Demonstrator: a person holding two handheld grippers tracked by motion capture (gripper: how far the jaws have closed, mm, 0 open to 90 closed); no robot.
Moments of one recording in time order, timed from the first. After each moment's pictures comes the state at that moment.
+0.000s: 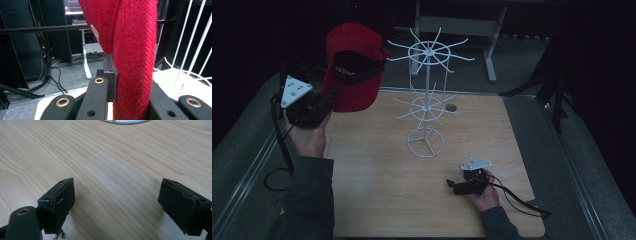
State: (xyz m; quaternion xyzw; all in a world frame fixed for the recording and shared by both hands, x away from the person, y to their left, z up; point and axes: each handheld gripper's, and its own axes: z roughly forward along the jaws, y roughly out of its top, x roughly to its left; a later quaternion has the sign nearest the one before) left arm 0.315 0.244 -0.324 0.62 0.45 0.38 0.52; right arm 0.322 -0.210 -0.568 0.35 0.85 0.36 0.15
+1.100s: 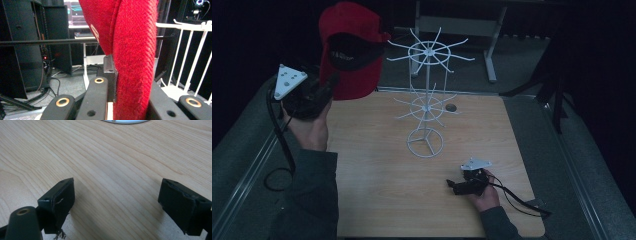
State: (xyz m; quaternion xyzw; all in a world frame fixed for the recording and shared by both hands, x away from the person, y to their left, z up) left arm 0.311 0.236 -0.297 0.58 0.44 0.40 0.55; right arm 0.322 -0.210 -0.568 0.35 0.85 0.36 0.15
